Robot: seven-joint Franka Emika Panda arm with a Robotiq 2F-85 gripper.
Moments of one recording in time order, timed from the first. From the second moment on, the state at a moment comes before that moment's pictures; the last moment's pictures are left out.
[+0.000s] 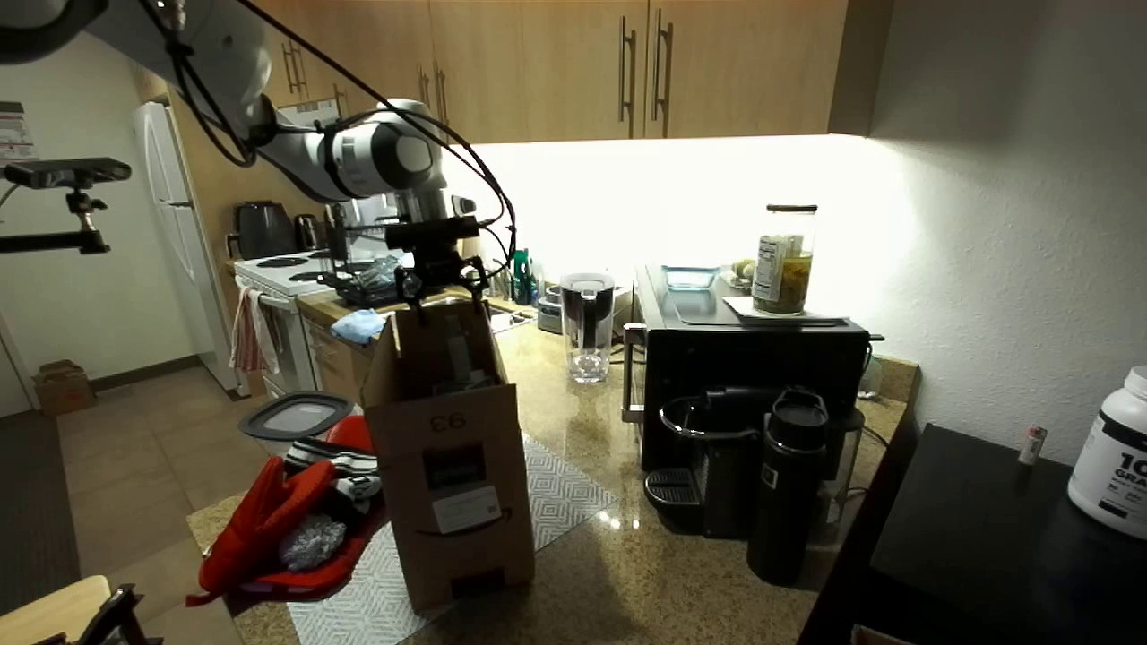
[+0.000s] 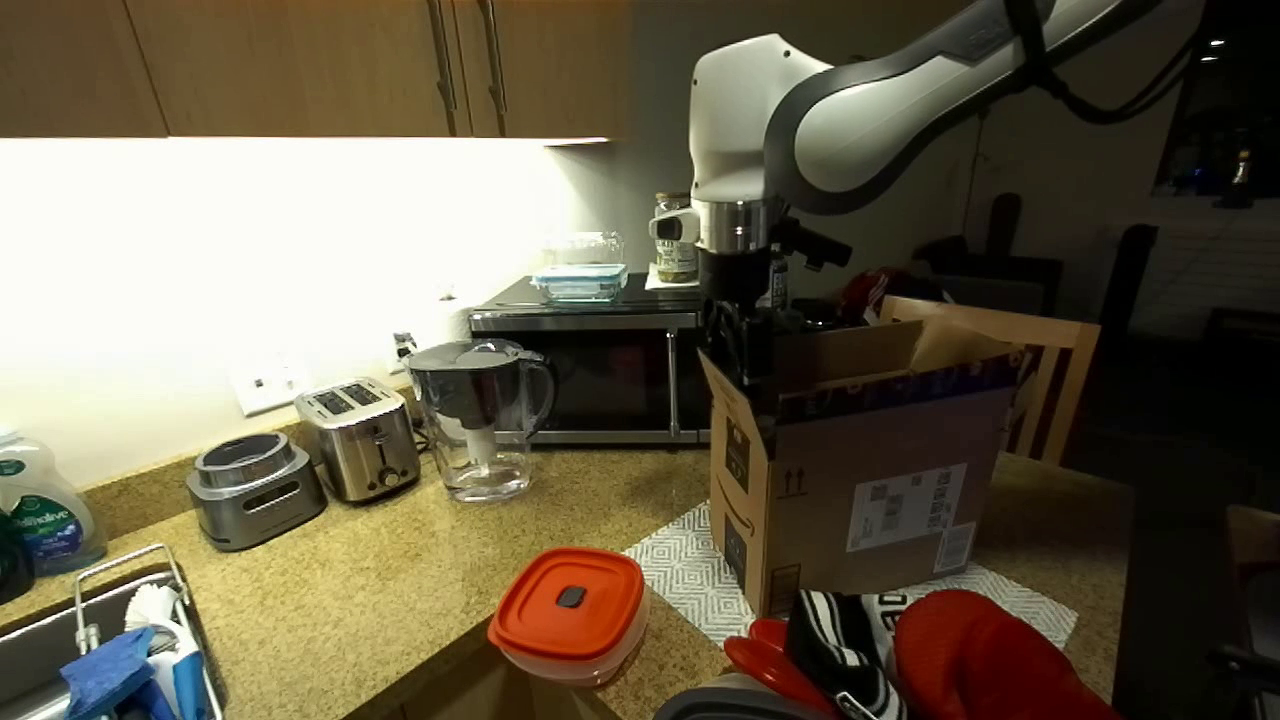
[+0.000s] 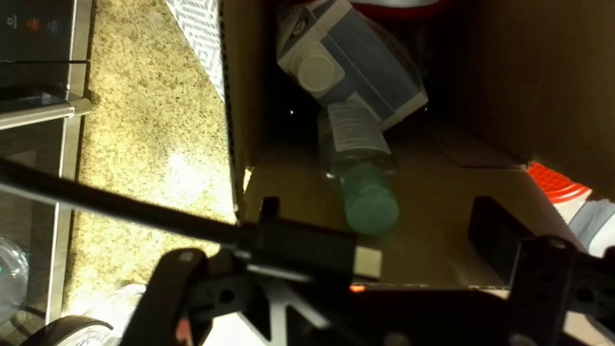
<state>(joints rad) 0.15 0.36 0.19 -1.72 -0.21 2.10 -0.51</state>
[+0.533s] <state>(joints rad) 0.15 0.36 0.19 -1.72 -0.21 2.10 -0.51</state>
